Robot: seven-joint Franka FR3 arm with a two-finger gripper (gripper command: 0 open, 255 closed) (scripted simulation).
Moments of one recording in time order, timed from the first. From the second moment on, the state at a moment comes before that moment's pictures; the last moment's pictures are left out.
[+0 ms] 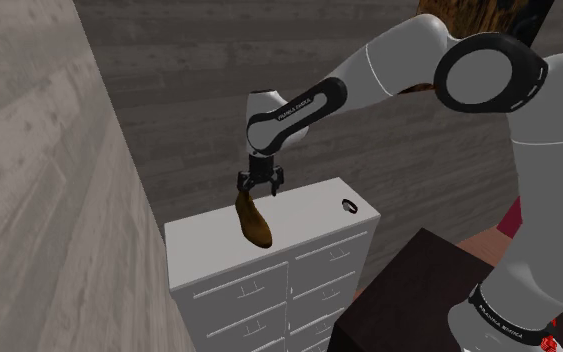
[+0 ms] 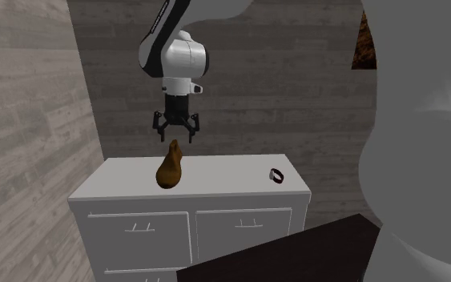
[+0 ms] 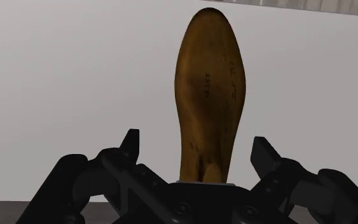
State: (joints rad) arm 0.12 0.52 0.14 -1.73 0.04 2.22 0.51
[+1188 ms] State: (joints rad) arm 0.15 0.73 0.13 -1.56 0.02 2.27 0.54
